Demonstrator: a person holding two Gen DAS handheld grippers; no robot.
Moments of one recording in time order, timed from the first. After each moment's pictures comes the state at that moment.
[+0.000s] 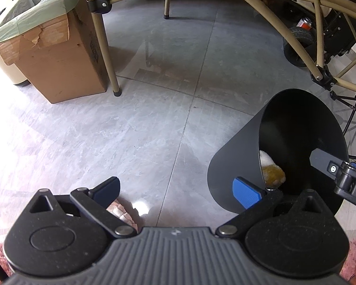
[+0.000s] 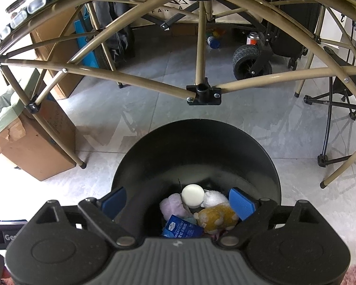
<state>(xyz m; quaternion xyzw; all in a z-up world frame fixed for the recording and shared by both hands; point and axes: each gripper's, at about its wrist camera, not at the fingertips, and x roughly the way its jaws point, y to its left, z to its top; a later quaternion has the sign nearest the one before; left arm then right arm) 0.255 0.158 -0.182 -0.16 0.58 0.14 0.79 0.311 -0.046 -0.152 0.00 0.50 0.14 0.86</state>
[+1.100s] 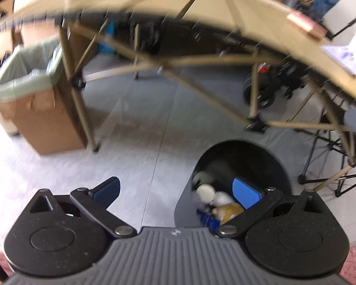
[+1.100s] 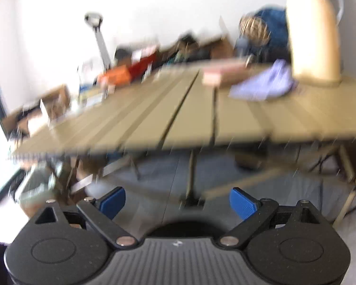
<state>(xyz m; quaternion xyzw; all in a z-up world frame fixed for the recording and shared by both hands) 0.245 0.110 -0.084 -0.13 0.45 0.10 0.88 0.285 -0.127 -0.029 0.07 0.27 0.18 0.94</state>
